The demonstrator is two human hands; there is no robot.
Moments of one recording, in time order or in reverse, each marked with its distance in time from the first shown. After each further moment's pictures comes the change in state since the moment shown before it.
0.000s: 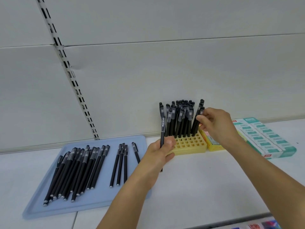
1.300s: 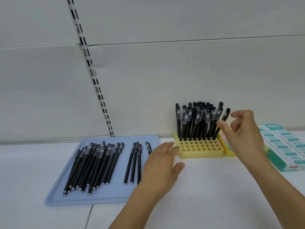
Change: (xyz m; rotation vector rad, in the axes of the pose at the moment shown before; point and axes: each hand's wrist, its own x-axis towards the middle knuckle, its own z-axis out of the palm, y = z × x) left_hand -0.018 -0.012 -0.021 1.295 0.155 0.275; right_hand -0.029 -0.014 0.001 -0.017 0.193 0.162
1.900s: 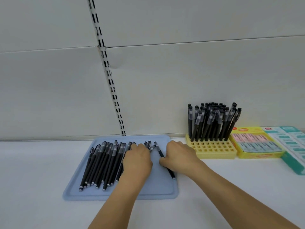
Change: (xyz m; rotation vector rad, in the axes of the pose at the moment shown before) left_hand -0.003 -0.058 -0.037 0.478 -0.151 -0.379; right_hand -0.073 -0.094 0.106 -0.434 -0.797 -0.289
